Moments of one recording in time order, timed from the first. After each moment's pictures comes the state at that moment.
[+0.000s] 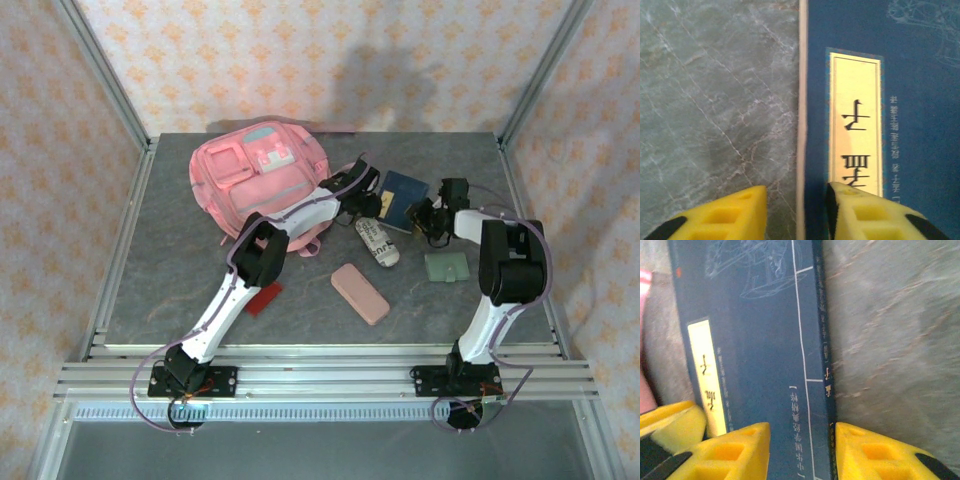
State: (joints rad) left arm -0.63 2.61 2.28 -0.57 0.07 -0.43; right arm -0.01 1.84 1.00 -0.09 -0.39 0.72
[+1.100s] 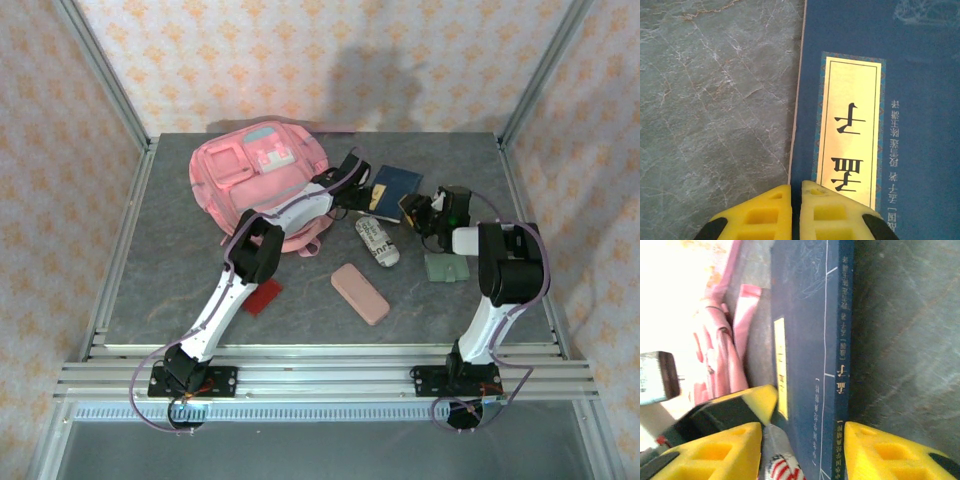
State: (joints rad) left arm -0.59 2.61 2.27 -0.55 0.08 -0.41; right arm -0.01 1.84 0.82 0.45 -0.57 0.96
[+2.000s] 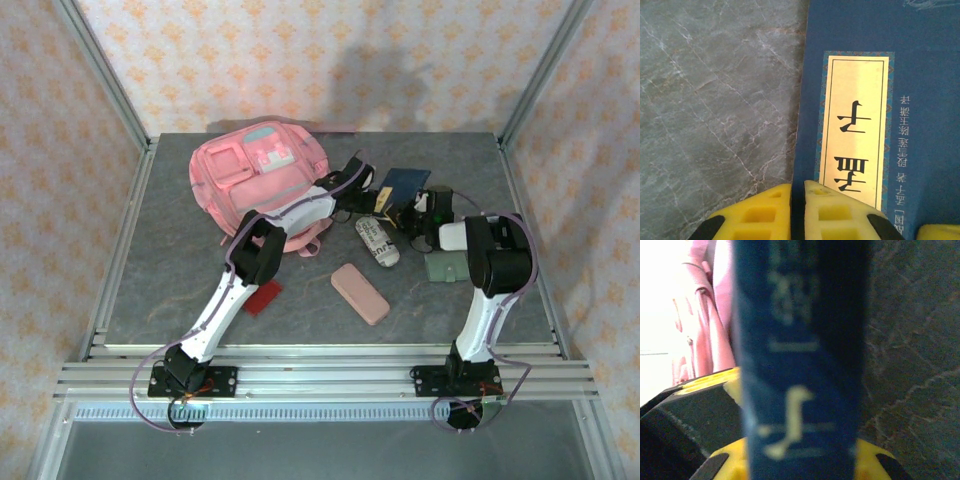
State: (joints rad) left arm -0.61 2.59 2.23 -0.50 0.11 -0.41; right arm 0.07 1.92 0.88 0.36 -0.56 0.93
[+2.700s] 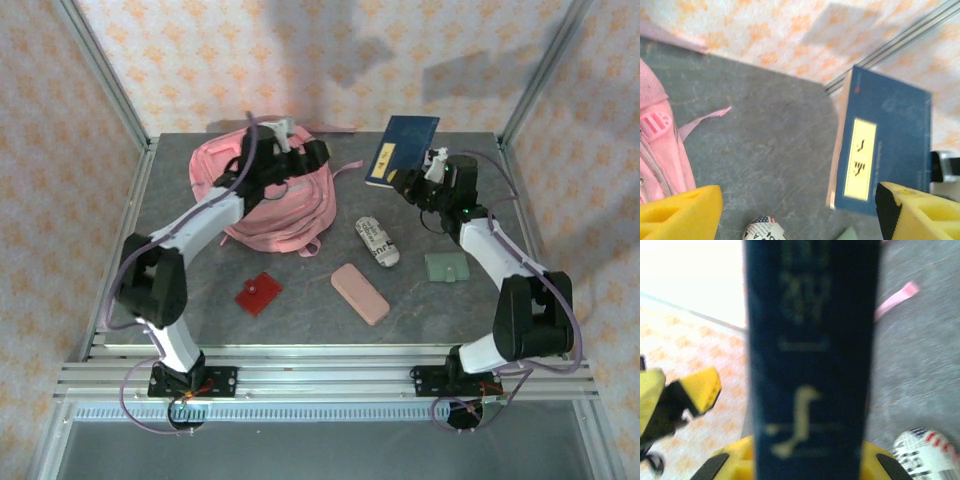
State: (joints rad) left arm -0.34 1.71 1.35 0.06 0.39 -0.73; right arm 0.12 1.44 0.98 0.06 -0.65 0.76
